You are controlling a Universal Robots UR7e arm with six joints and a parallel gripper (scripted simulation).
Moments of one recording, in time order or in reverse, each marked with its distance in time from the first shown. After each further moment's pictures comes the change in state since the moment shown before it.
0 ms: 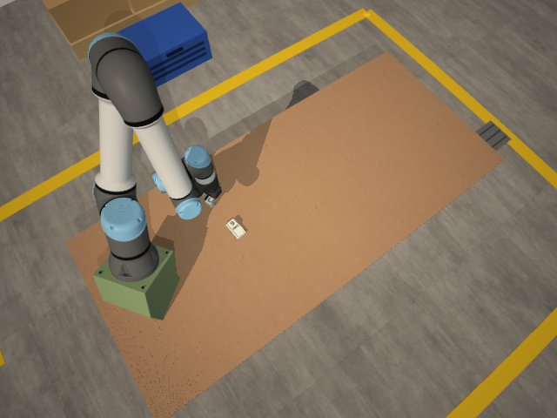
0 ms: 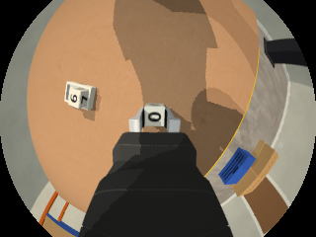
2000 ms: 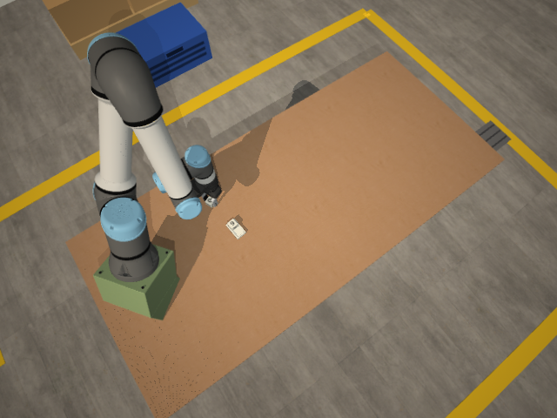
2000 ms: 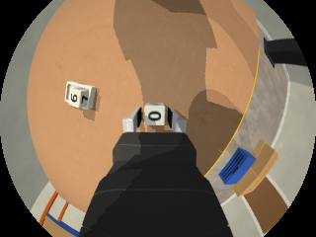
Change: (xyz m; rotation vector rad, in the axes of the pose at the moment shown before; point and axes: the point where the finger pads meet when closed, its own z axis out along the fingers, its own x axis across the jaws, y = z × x) arm 0.000 0.000 -0.001 0.000 0.000 0.000
